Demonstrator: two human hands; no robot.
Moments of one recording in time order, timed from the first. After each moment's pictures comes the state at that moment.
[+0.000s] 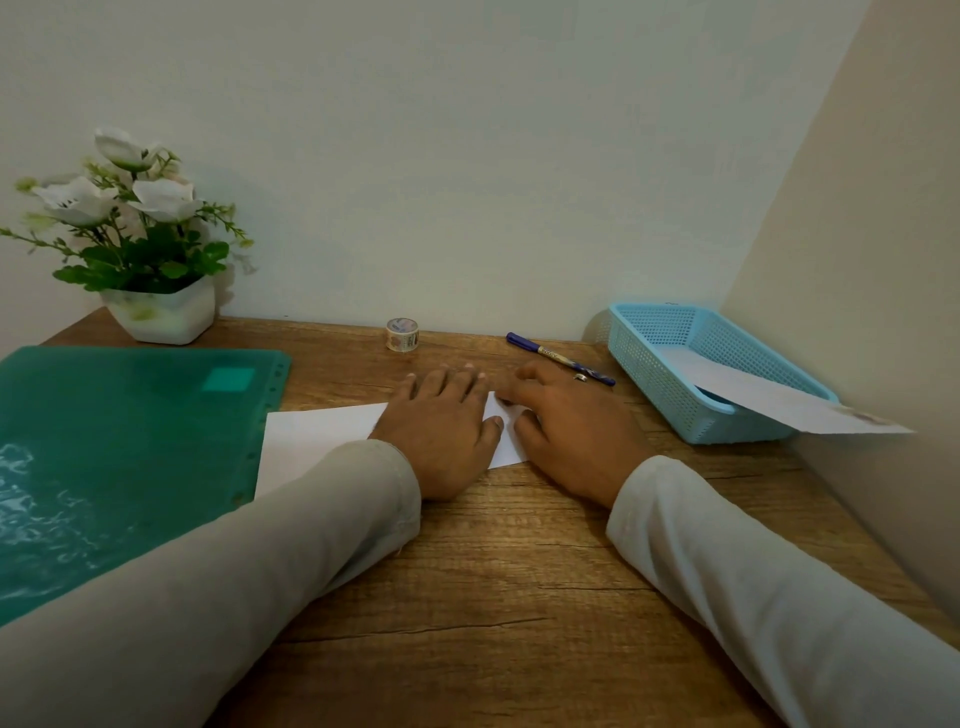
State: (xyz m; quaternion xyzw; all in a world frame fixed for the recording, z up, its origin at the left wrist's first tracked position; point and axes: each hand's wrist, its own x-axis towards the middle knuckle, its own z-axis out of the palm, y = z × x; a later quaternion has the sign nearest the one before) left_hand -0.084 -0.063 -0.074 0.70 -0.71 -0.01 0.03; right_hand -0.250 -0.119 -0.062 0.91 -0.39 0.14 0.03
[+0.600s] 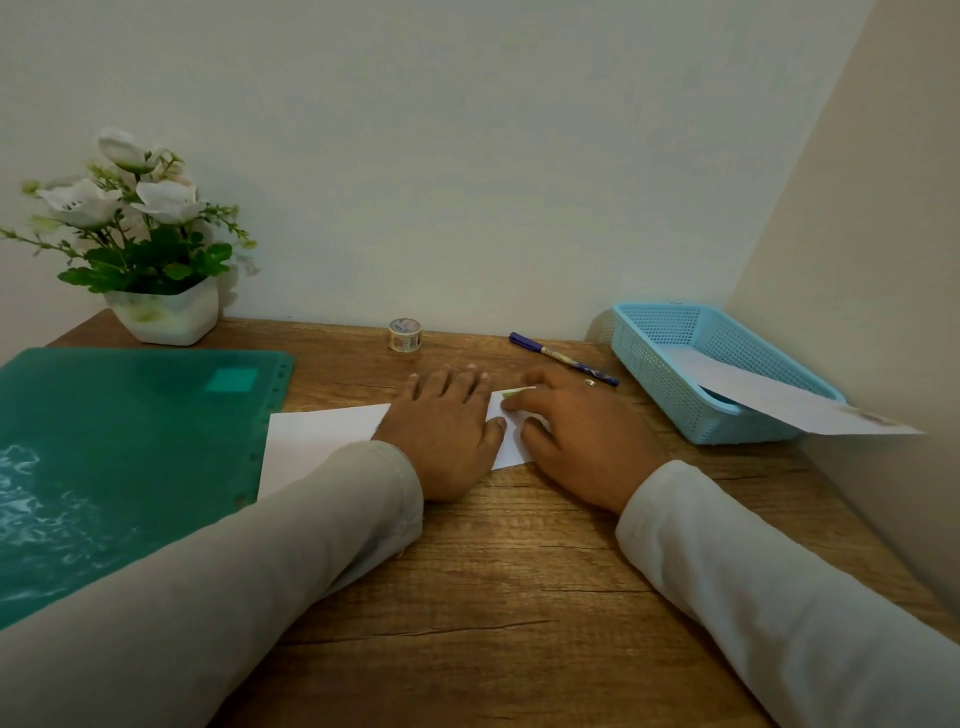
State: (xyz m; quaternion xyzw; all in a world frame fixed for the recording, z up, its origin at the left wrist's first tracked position) left_hand -0.084 -0.063 -0.072 0.70 -0.71 -0.01 0.03; right_hand -0.255 -0.115 -0.061 0.91 -0.40 0.13 0.02
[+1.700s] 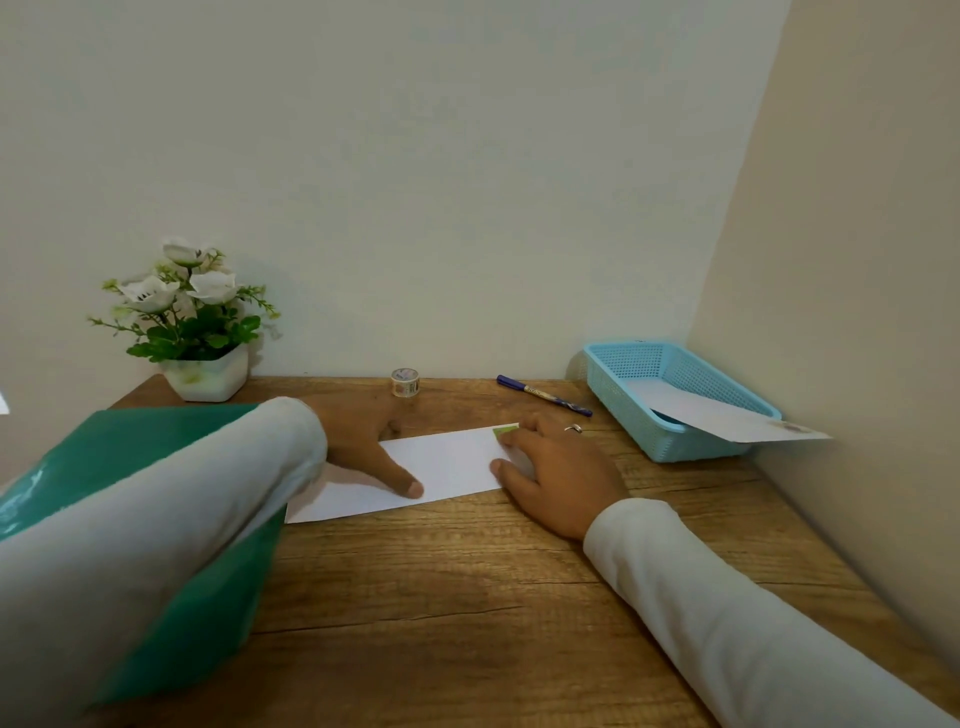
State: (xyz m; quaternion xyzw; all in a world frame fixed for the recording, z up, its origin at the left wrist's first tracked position) left_hand -0.019 -0.032 0.005 0.71 -0.68 -0.15 -0.09; right_hand -0.266 -0.091 -0.063 0.88 -0.45 0.13 -0.03
